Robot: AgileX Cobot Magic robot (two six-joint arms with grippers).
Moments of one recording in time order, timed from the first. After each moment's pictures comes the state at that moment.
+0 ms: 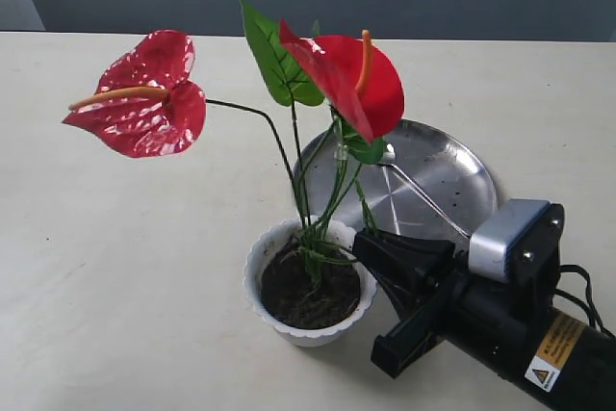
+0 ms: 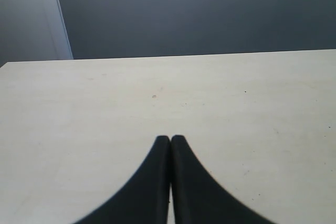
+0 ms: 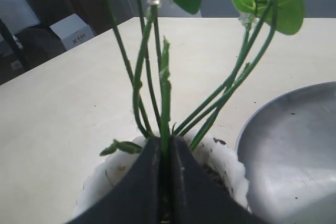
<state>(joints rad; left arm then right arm) -0.03 0.00 0.00 0.00 0.23 0.01 1.06 1.62 -0.06 0.09 -1.29 0.27</state>
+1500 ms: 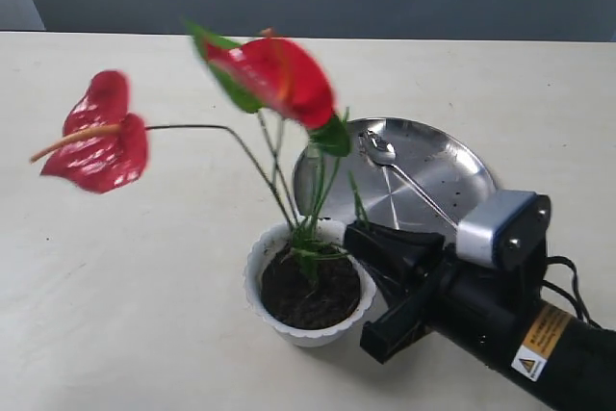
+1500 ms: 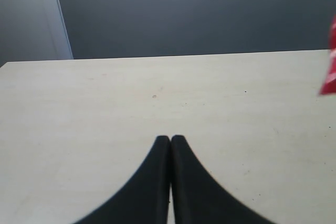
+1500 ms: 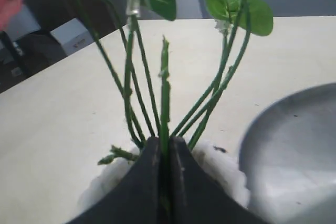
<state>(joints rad) -0.03 0.00 0.00 0.00 0.23 0.01 1.06 1.62 -0.10 0.11 -1.26 0.29</state>
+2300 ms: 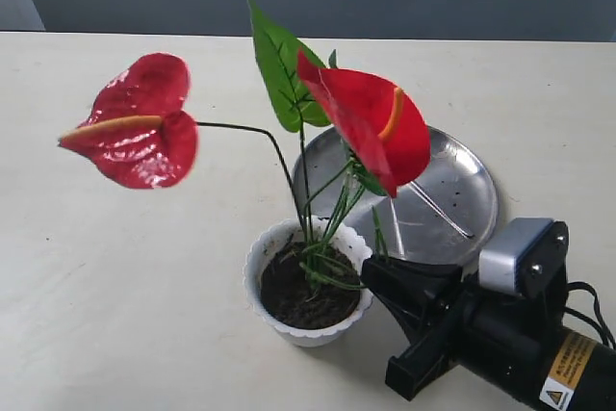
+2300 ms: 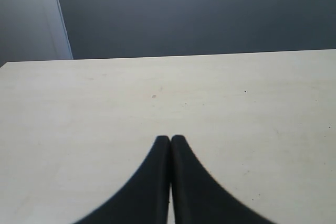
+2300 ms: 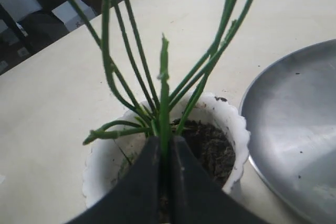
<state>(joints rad) -0.03 0.00 0.00 0.00 0.23 0.01 1.06 1.62 -0.02 0.05 -1.27 0.35</state>
